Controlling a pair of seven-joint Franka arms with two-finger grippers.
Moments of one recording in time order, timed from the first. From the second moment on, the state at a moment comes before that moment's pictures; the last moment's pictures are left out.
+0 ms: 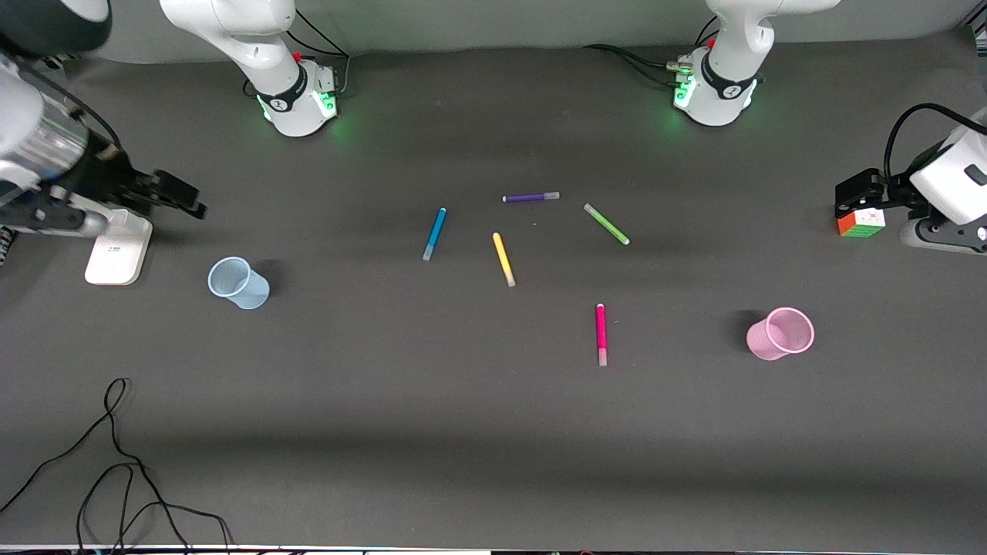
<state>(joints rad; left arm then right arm) -0.01 0.03 -0.03 -1.59 0.03 1.50 0.12 -0.09 -0.10 0.14 -1.83 0.18 1.65 0.22</state>
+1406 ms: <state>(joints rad) -0.21 0.30 -0.30 -1.58 0.01 1.79 -0.36 0.26 0.69 0.18 -1.78 0.57 1.80 0.45</state>
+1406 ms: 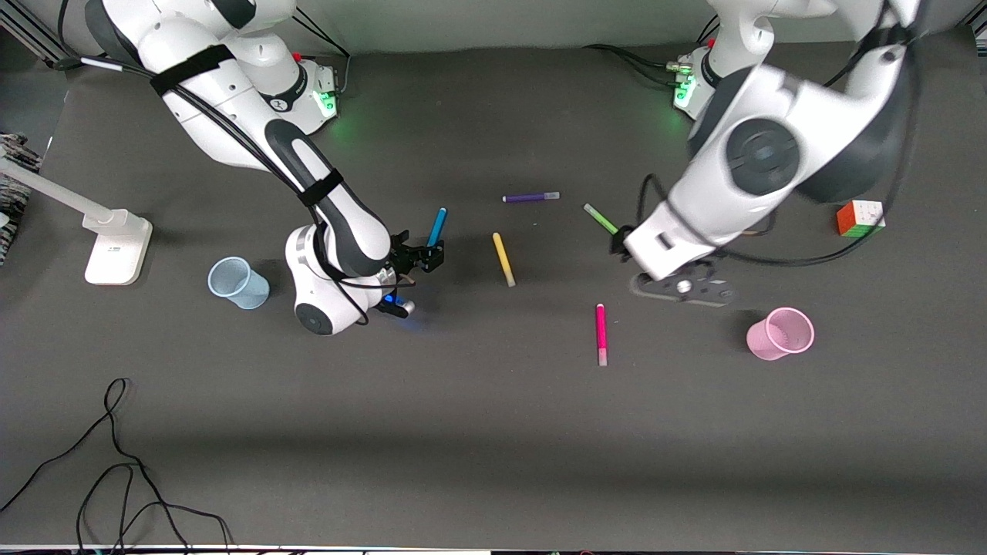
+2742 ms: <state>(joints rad) -0.26 0.70 -0.29 -1.70 0.15 2.23 -0.48 0.28 0.76 0.18 -1.77 0.53 1.90 0.49</state>
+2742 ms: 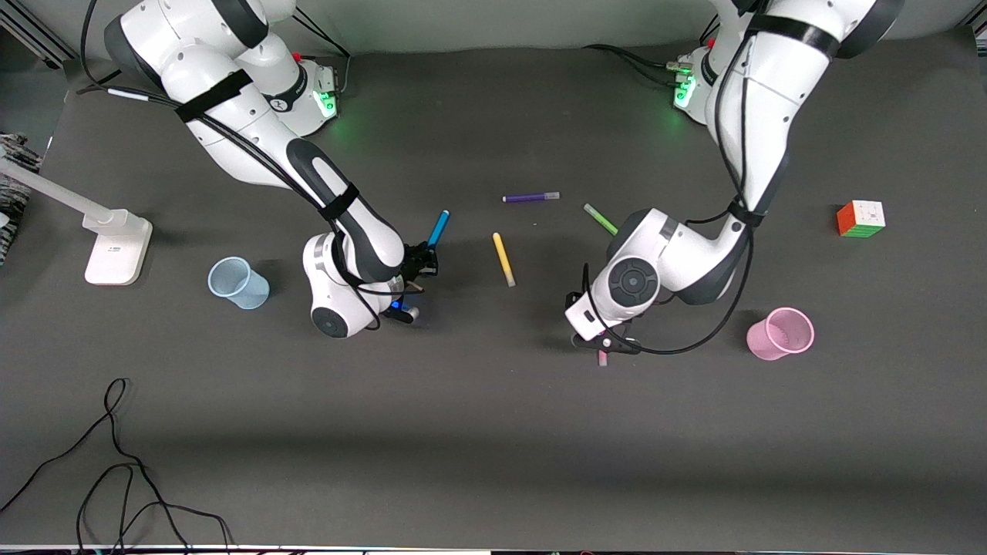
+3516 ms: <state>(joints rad) -0.26 0.72 -0.28 -1.71 0.16 2.28 -0.56 0.17 0.36 0.03 -1.72 0.23 2.01 0.77</state>
